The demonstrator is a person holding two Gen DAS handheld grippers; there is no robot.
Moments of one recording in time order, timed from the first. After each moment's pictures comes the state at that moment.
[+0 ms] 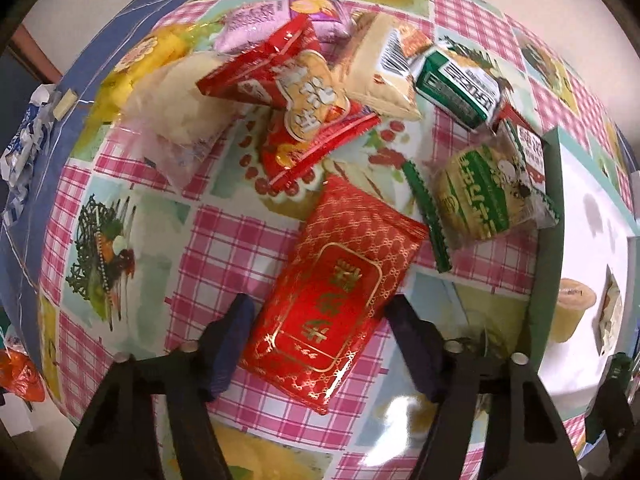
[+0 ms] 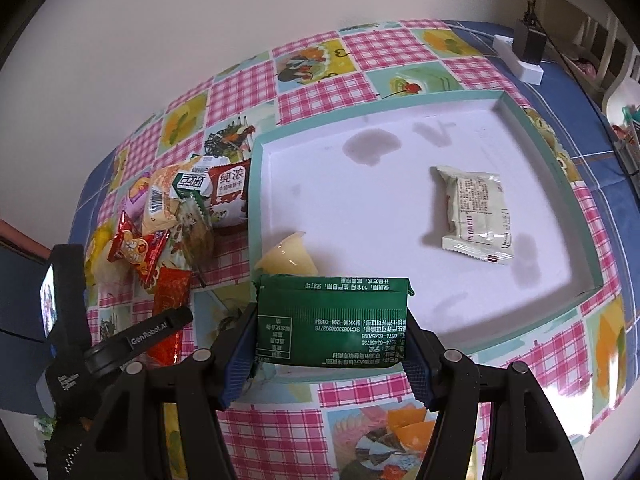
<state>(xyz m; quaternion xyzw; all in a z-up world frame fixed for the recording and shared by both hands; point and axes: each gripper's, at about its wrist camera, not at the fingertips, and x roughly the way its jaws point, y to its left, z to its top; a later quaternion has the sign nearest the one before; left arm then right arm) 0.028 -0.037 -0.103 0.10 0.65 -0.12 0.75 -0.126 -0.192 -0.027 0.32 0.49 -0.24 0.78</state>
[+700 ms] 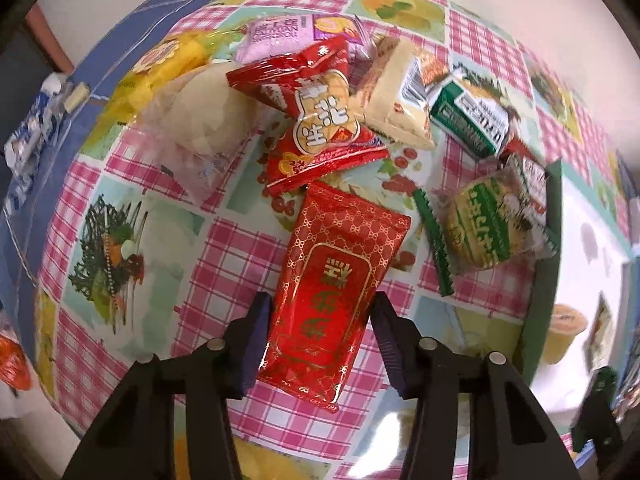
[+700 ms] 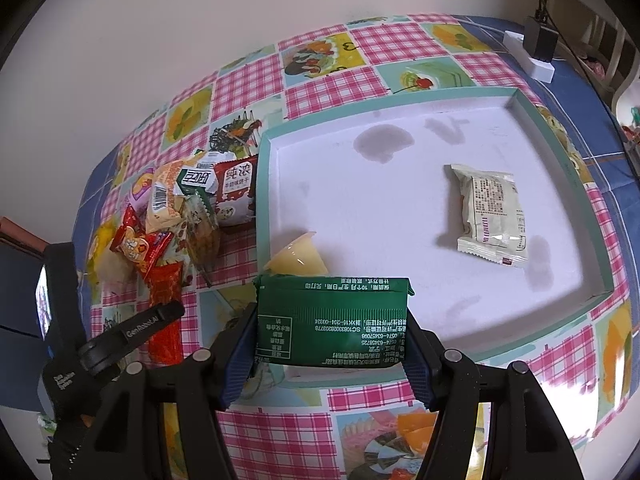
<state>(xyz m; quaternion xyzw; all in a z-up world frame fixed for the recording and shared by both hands) 0.050 -0.021 -0.090 0.06 0.63 -0.11 0.76 -0.118 -0.192 -0.031 0.32 0.49 -0.23 0.78</state>
